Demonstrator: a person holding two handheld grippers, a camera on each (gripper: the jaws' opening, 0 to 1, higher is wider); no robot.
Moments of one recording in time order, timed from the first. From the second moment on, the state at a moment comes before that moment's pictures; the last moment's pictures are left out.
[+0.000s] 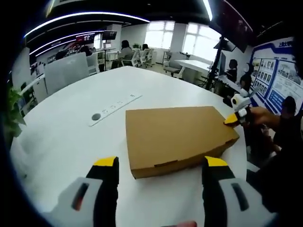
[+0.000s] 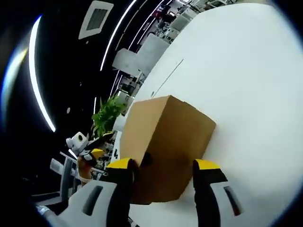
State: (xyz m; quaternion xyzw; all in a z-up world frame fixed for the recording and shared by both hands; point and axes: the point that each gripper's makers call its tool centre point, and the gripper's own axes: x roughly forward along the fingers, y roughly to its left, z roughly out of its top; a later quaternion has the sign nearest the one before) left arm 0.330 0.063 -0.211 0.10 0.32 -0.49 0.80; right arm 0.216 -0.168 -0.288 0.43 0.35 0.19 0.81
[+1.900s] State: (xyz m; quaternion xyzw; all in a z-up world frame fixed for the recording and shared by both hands) left arm 0.336 0.055 -0.215 0.06 0.33 -0.51 0.79; right arm 0.211 -0.171 -0.271 0.48 0.34 0.18 0.79
